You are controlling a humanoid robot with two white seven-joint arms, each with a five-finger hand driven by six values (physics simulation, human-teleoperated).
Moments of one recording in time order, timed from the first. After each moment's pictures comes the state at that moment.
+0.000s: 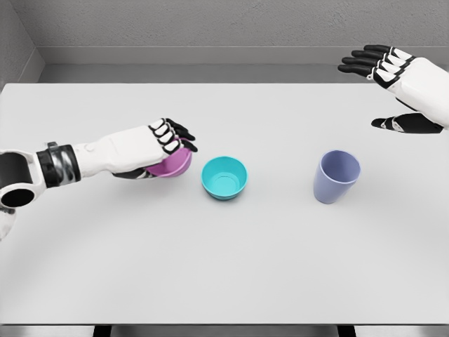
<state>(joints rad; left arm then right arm) -0.46 0.63 -0.46 -1.62 -0.58 -0.61 -0.49 -0.41 -1.09 0.44 -1.72 0.22 -0.57 -0.04</state>
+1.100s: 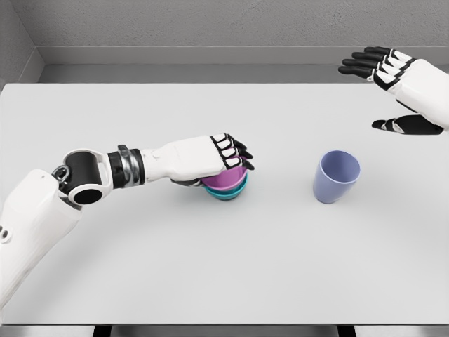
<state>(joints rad) -0.55 0.43 -0.60 -1.56 -0.72 -0.61 -0.49 -0.41 -1.10 0.44 -1.72 0.22 -0.57 -0.04</state>
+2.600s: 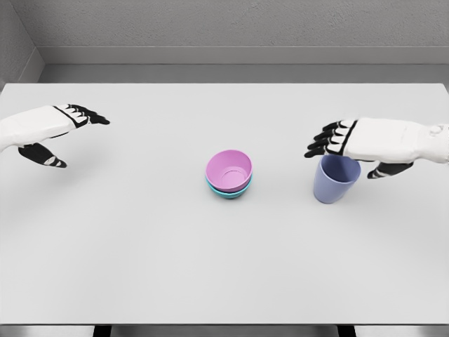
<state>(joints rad) -0.53 0.91 -0.47 -1.34 -0.30 -0.61 -0.48 -0.63 -1.05 0.62 -1.70 0.21 -0.61 0.61</state>
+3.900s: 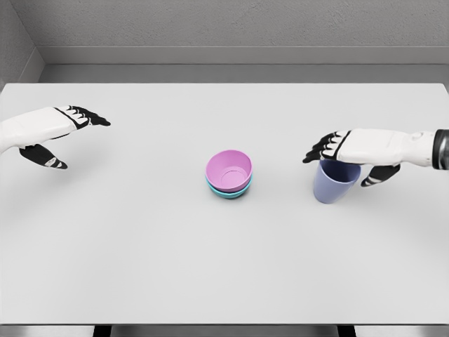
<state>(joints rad) -0.53 0.90 -0.48 -1.33 -0.30 -0.61 -0.48 -0.68 -0.97 0.74 -1.53 0.22 -0.61 0.61</state>
